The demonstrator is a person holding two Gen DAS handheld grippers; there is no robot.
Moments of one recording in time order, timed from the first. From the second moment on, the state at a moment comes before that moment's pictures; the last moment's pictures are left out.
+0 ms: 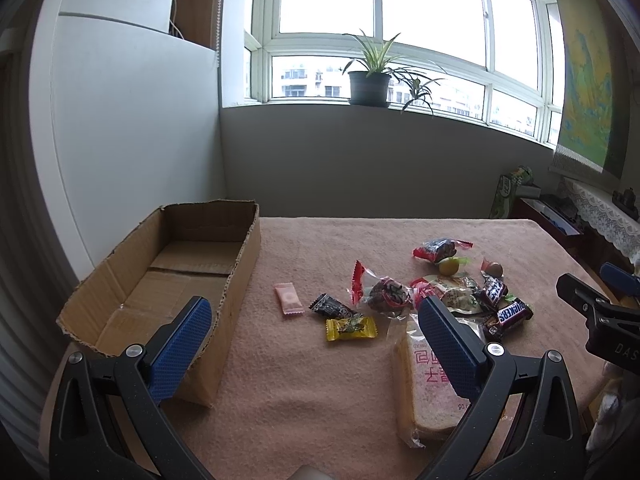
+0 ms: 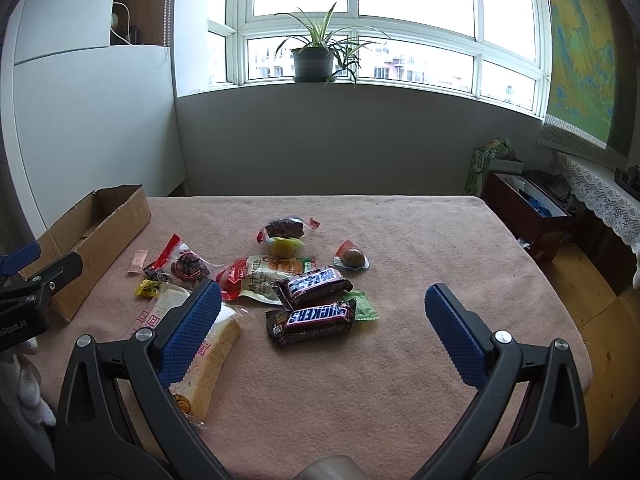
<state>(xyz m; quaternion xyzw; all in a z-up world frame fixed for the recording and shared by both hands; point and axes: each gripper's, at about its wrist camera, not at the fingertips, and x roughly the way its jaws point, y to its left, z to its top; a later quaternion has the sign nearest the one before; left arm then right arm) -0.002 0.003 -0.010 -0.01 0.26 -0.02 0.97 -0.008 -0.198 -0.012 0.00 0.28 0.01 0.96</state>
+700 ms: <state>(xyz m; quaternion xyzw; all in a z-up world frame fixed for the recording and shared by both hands) 0.010 -0.012 -0.058 -0.11 0.40 -0.21 0.89 0.028 -0.187 -0.081 0.20 0.46 0.23 0.84</state>
